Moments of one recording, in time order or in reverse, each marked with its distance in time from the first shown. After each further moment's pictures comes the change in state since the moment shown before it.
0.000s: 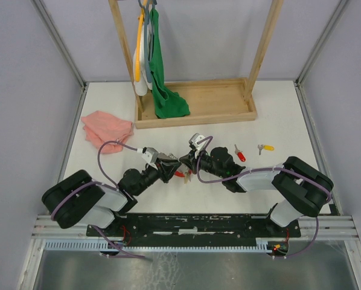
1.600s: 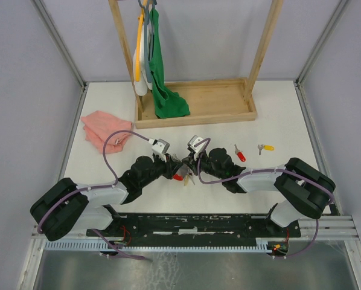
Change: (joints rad) left arm -0.005 -0.154 0.204 -0.653 -0.026 -0.019; right arm 0.022 -0.022 0.001 -0.090 0.060 -0.069
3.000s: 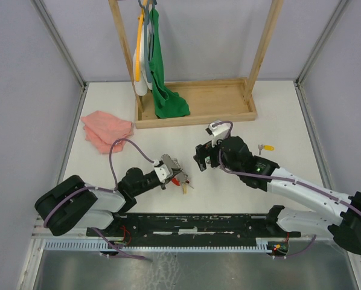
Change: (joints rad) left arm 0.000 0.048 -0.190 0.402 0.252 0.571; right arm 0.005 -0.461 0.230 -0.848 0.299 0.189
